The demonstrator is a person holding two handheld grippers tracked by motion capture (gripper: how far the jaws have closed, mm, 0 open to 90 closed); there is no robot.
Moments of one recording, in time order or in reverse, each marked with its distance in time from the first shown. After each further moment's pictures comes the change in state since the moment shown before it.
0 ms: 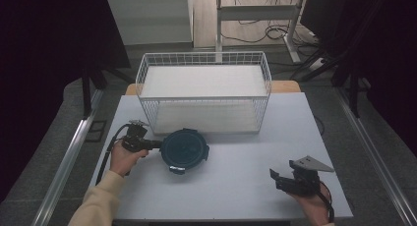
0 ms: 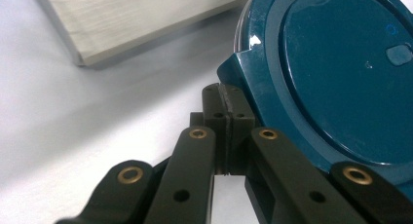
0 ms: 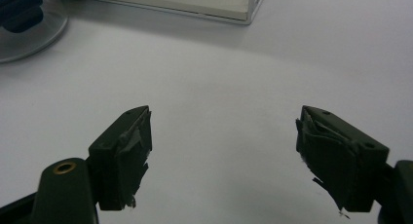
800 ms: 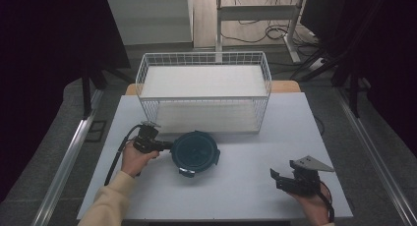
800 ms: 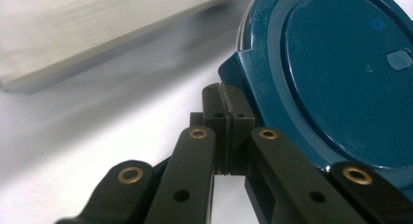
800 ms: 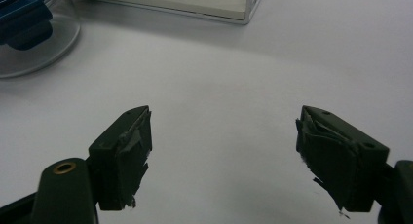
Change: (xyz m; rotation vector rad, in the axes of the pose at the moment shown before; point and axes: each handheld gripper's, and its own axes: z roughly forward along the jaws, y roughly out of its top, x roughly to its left) left arm -0.027 0.010 0.019 0.001 -0.038 0.028; right arm -0.001 0.000 0.000 0.001 -0.004 0.002
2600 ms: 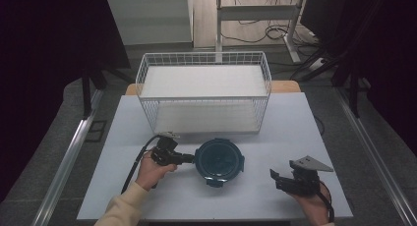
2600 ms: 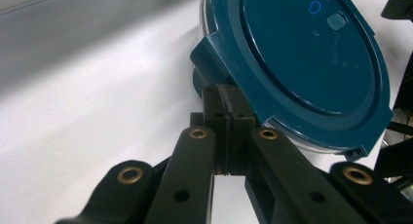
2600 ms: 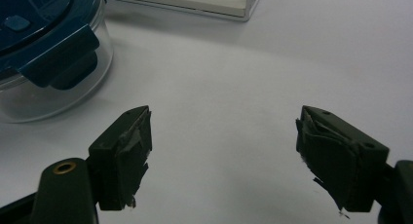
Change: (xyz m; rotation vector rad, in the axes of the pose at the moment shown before) left arm -0.060 -0.008 0.019 0.015 -0.190 0.077; right arm 0.000 -0.001 0.001 0.009 -0.005 -0.008
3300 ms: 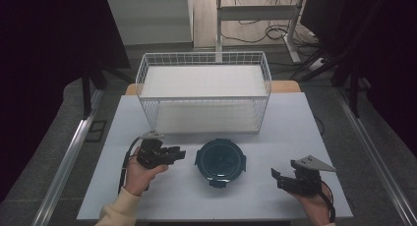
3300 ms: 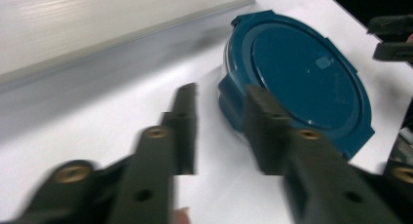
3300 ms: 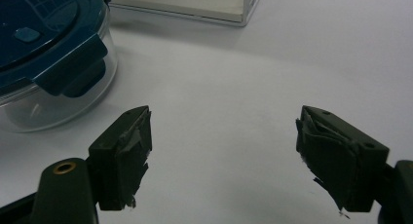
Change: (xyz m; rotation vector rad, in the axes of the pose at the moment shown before) left arm -0.012 -0.019 -0.045 -0.192 0.151 -0.011; right arm -0.002 0.002 -0.004 -0.014 0.006 0.013
